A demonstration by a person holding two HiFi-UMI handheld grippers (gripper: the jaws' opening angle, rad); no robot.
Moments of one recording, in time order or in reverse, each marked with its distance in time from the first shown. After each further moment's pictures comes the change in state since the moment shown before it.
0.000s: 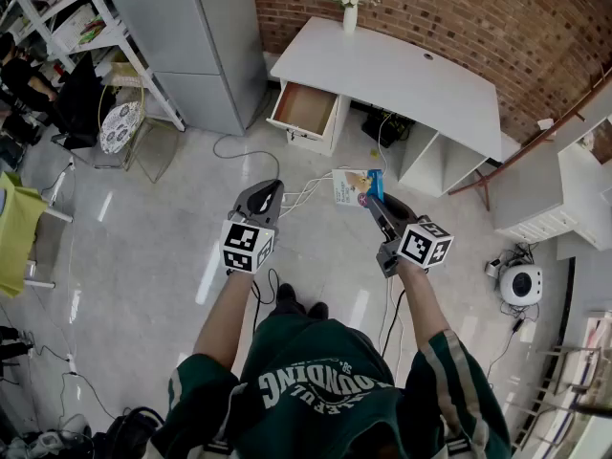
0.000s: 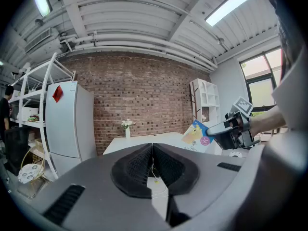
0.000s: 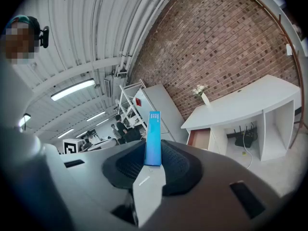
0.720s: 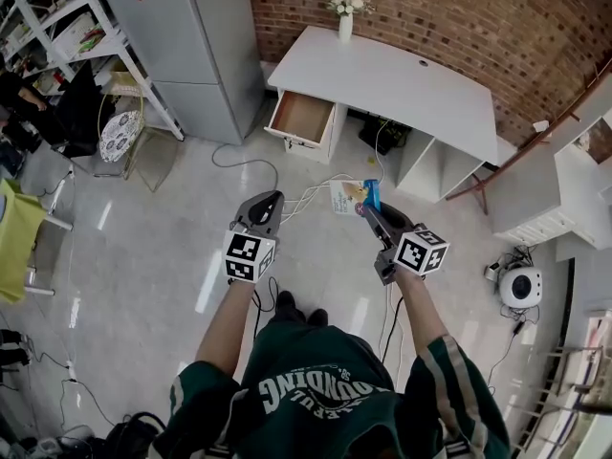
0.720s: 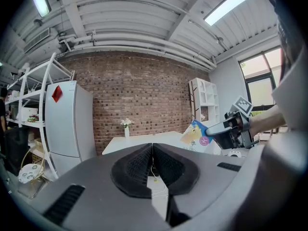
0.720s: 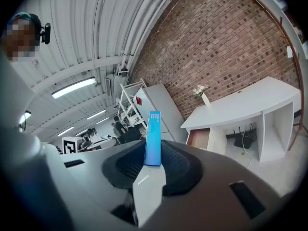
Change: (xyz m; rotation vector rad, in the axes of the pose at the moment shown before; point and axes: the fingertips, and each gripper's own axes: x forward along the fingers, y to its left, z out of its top) left arm -0.003 -0.013 -0.006 0.000 0.008 -0.007; right arm -0.008 -0.001 -0.009 -0.020 0.011 -0.005
